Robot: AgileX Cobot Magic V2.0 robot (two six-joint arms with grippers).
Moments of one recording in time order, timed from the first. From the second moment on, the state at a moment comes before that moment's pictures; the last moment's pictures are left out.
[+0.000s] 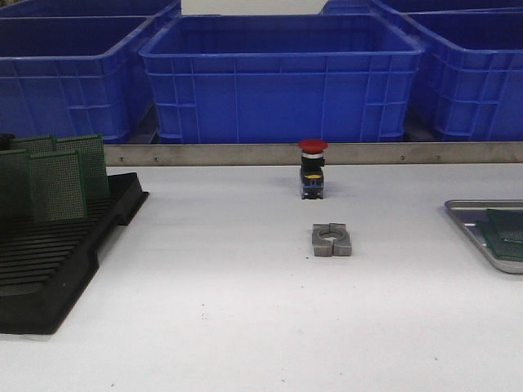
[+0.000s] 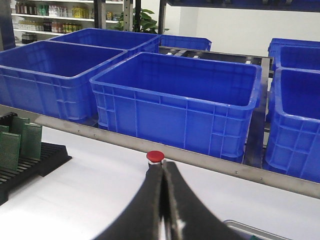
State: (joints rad) left arm -0.05 -0.01 0.00 -0.06 0.17 0.01; right arm 0.09 0.19 -0.23 1.26 0.24 -1.25
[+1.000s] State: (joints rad) left arm -0.05 -0.01 0.00 -0.06 0.17 0.01; right arm -0.05 0.01 0.02 0.01 0.04 -0.06
